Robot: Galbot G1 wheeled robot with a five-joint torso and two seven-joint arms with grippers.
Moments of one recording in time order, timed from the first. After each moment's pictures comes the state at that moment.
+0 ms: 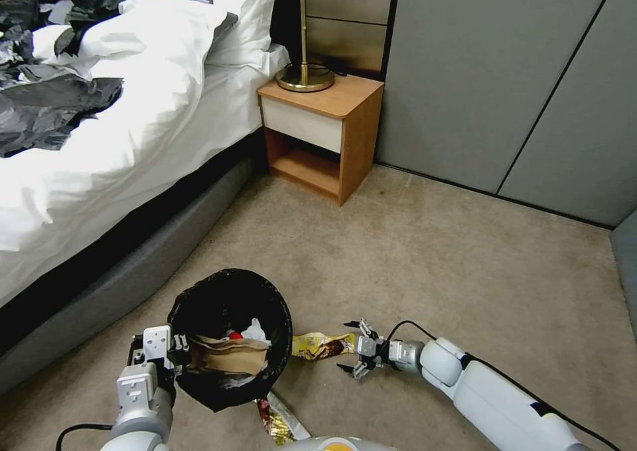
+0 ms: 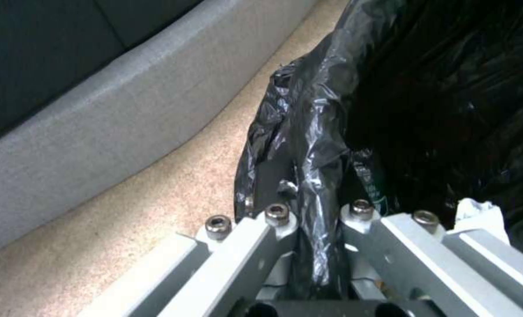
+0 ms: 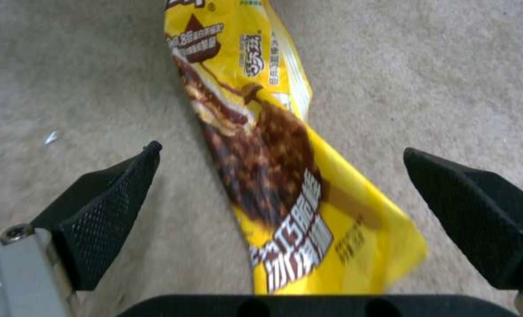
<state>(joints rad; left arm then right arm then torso) 1.83 -1.56 -0.70 -2.26 -0.03 0.42 -0.10 -0.85 1.13 -0.30 1.02 -0.11 0.32 -0.47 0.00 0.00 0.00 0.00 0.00</state>
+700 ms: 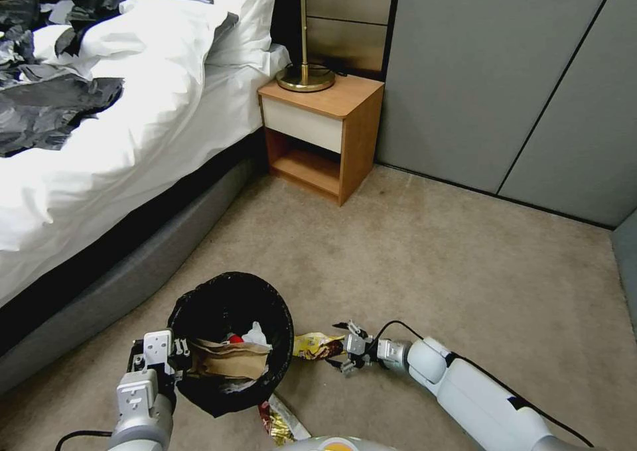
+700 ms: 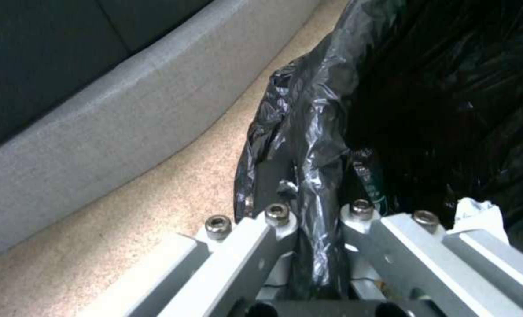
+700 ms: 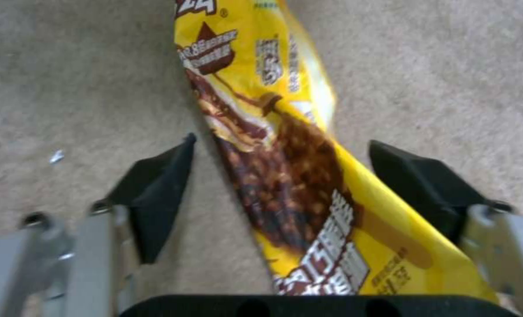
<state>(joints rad) 1.86 -1.56 -0.70 -2.28 -0.02 0.40 -0.10 -0.86 1.17 -0.30 0.98 -0.11 0.33 -0.47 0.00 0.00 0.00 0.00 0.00</state>
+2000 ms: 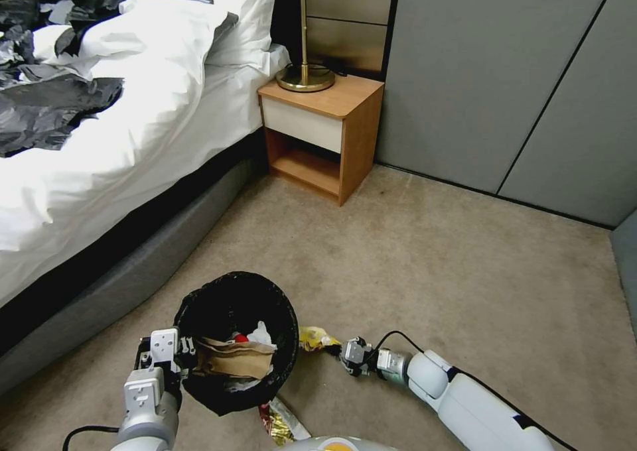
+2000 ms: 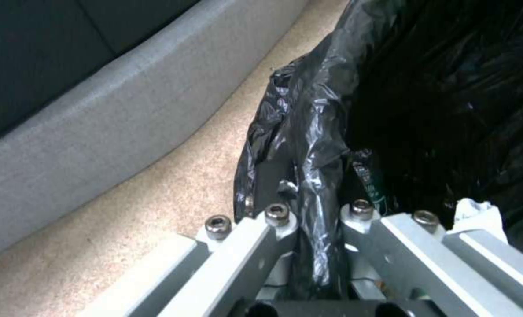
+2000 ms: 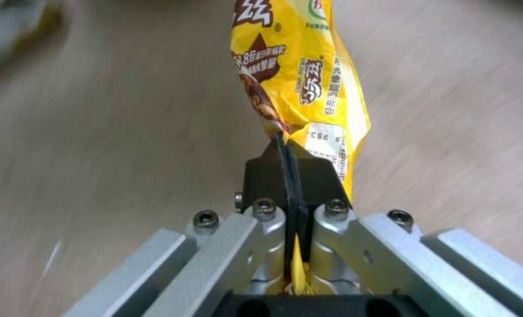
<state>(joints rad) 1.85 -1.55 -0.67 -2.27 -0.01 0.41 -0.10 -0.93 1.16 -0.22 1.12 -0.06 0.36 -0.41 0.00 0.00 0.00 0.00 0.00</state>
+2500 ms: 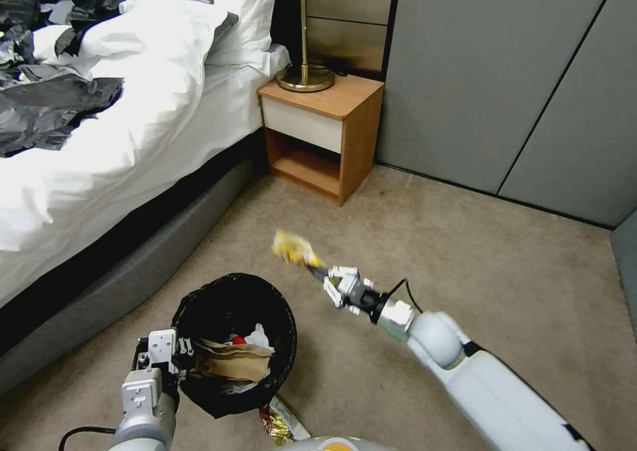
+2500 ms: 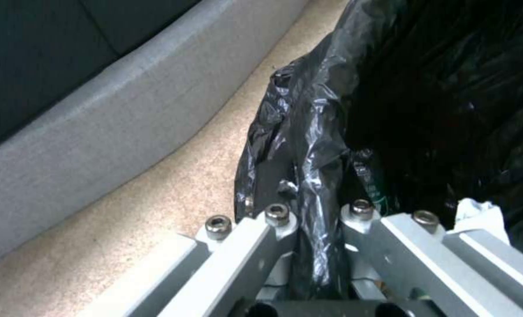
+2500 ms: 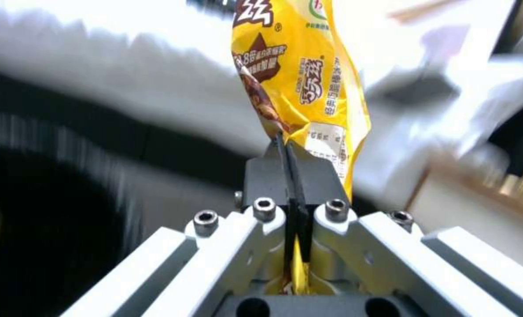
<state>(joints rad) 1.86 -1.54 -0.67 -2.27 -0.01 0.41 -0.10 -1.07 1.07 0.01 1.85 0.16 0.33 -0.34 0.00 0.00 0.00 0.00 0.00</state>
